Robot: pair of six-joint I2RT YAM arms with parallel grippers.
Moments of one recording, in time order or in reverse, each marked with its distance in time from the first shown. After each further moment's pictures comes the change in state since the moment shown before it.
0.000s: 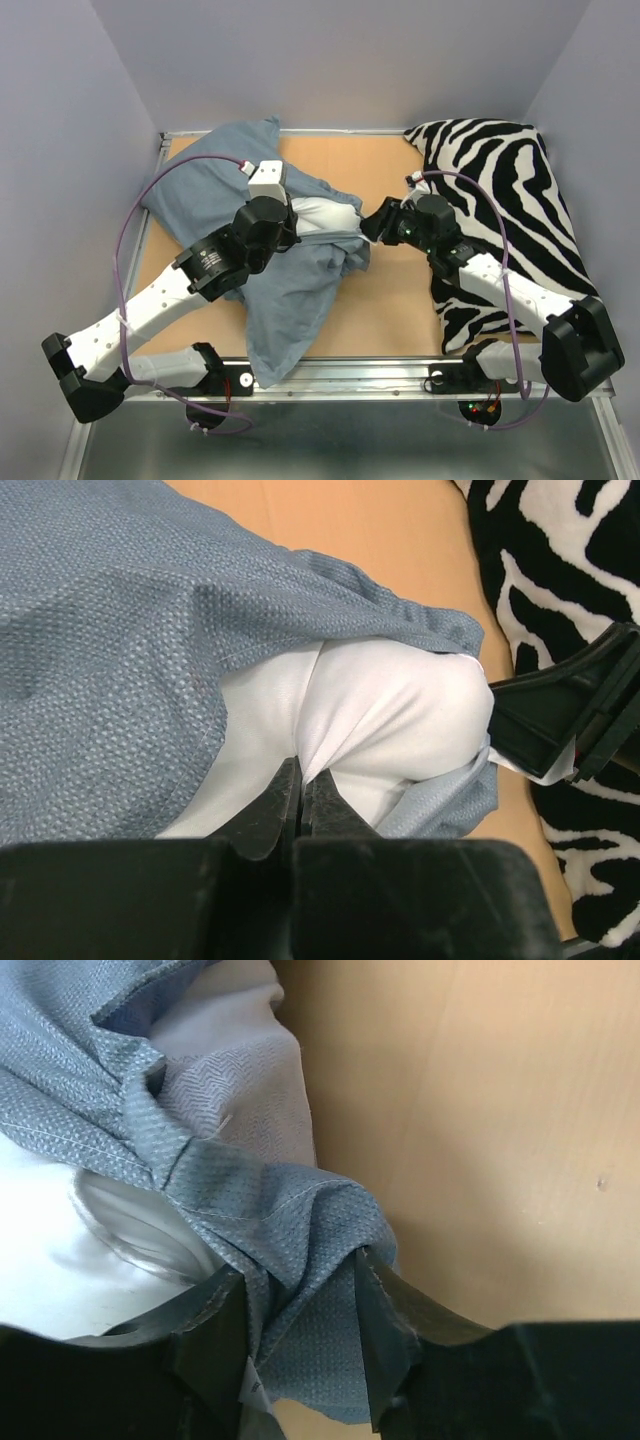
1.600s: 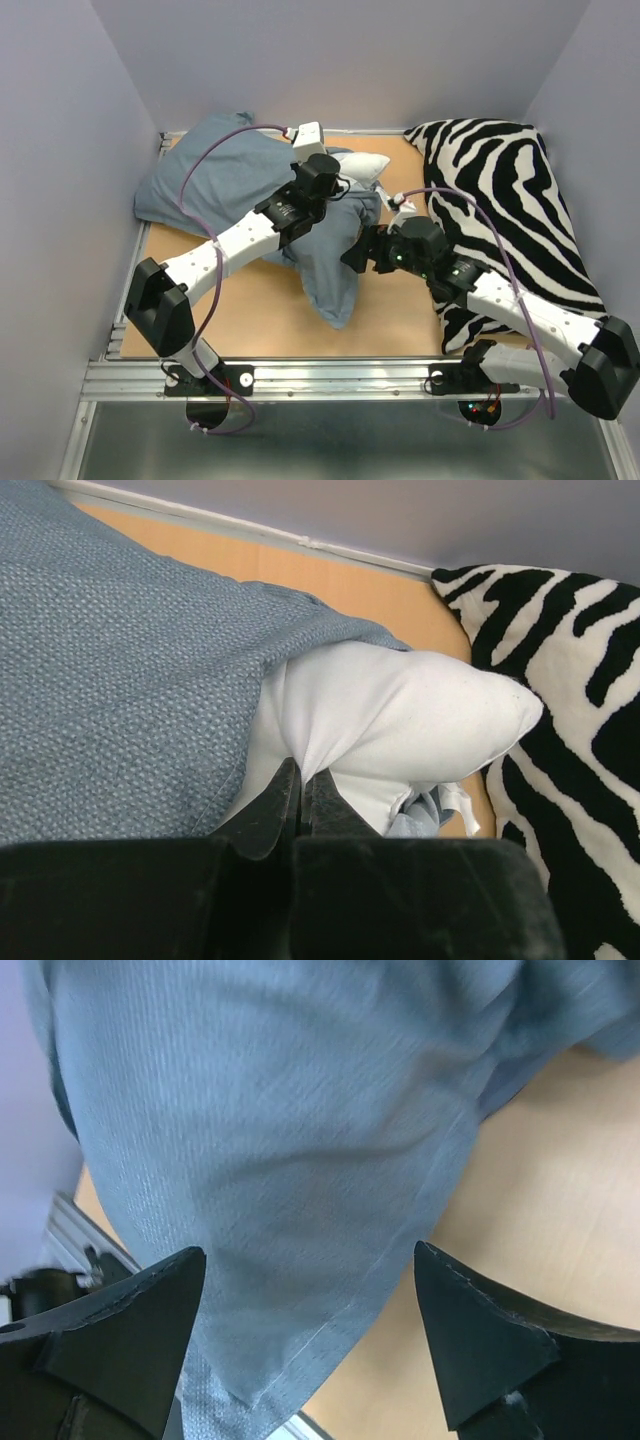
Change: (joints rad) left arm 0.105 0.483 0.175 0.414 -0.091 -0.060; right arm 0.190 -0.186 -0.006 -0.219 0.047 0.009
